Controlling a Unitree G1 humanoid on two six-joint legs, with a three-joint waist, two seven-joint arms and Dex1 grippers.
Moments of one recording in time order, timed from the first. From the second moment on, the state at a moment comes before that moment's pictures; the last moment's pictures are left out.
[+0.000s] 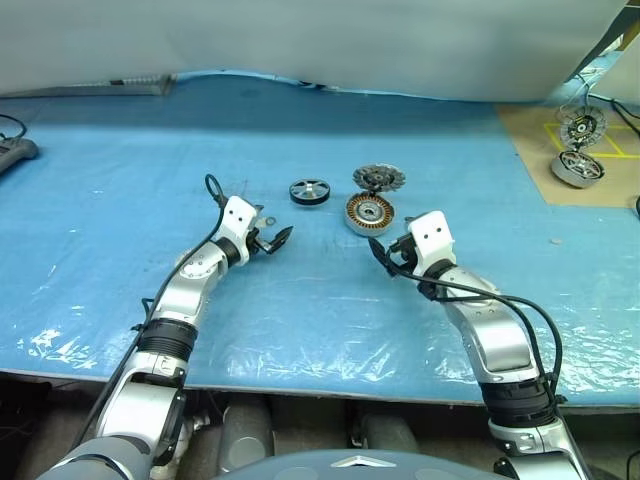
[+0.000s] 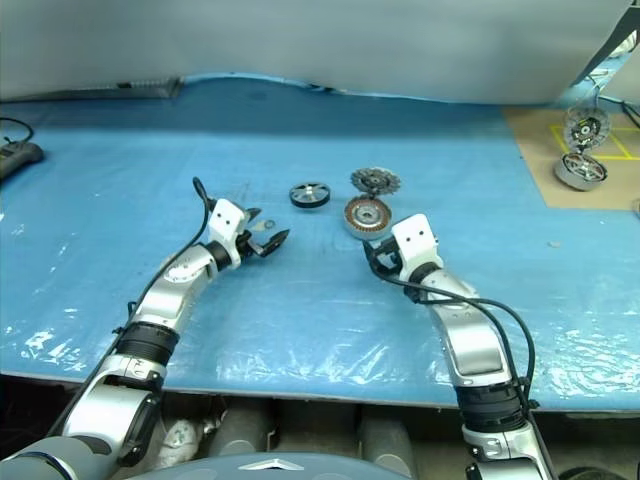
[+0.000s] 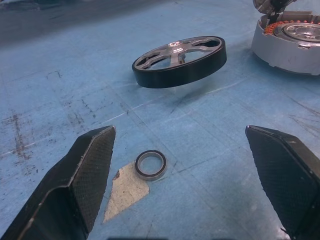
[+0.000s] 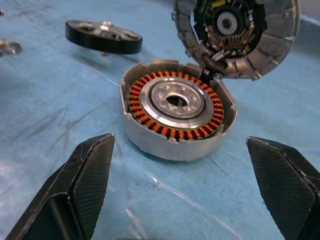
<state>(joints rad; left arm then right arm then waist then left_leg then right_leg) -0.50 0.29 -0.05 0.46 -0.13 0.01 -0.58 -0.23 -0.34 0.06 -0.23 0.05 0.54 0.36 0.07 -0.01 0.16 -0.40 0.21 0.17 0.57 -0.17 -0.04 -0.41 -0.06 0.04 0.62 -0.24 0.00</state>
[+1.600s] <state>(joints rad) -0.48 0.22 -0.04 0.46 -0.11 -0.02 -0.54 -0.84 -0.44 0.38 0.38 -0.08 0.68 0.76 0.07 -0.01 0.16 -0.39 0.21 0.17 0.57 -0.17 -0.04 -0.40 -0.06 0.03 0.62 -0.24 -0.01</state>
